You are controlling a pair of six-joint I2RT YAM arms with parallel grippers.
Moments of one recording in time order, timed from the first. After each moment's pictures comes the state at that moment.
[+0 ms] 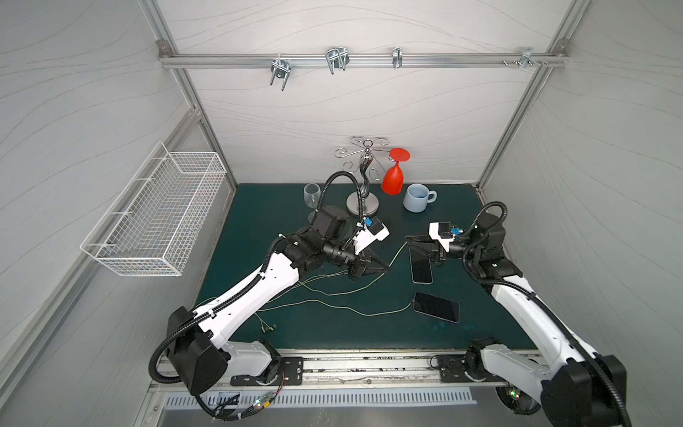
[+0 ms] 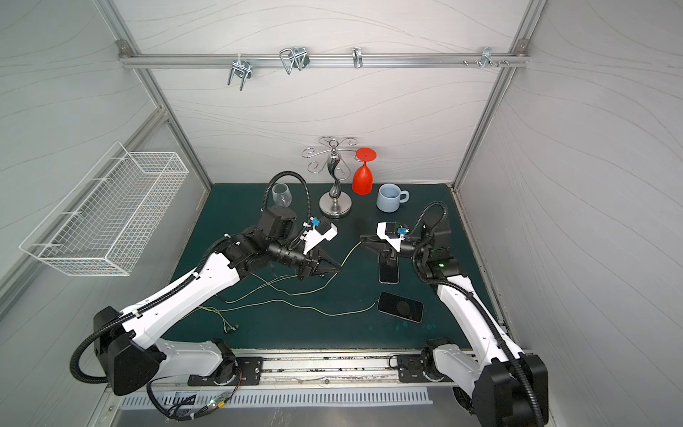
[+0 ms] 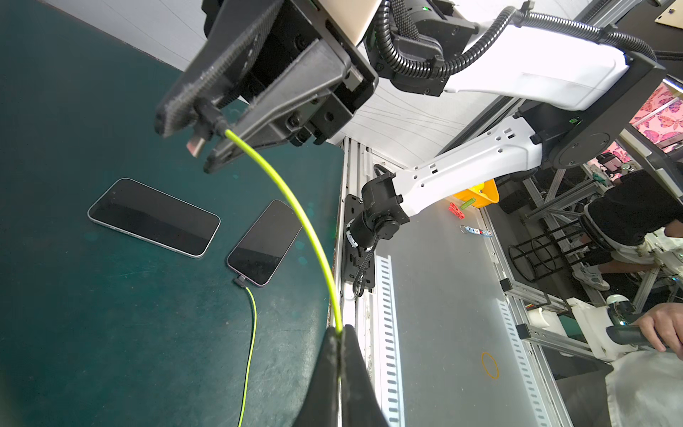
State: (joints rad) left arm -0.69 1.31 1.19 -0.53 0.90 0.03; right arm 0.25 1.04 0.77 0.09 -1.18 -0.47
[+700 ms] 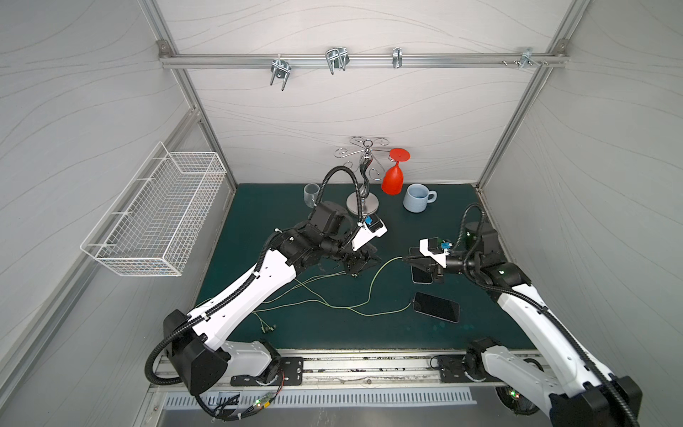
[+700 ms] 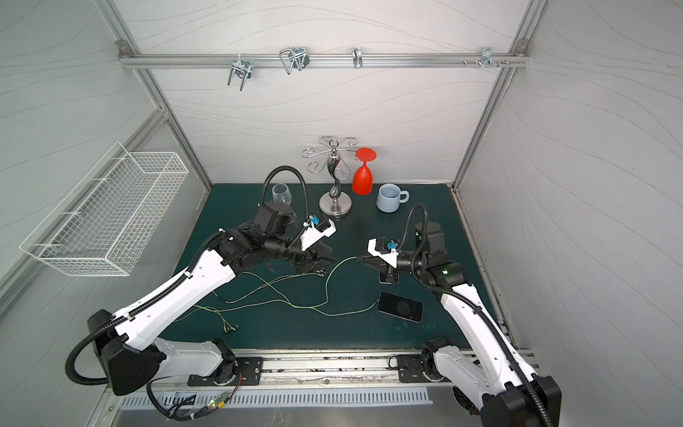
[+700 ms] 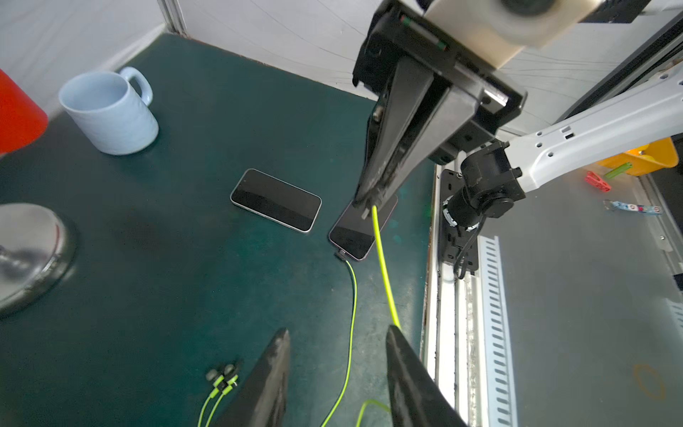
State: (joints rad) left arm -0.71 1.31 1.30 -0.67 0.57 0.27; right arm 0.32 0.95 0.81 -0.44 -1.02 -0.72
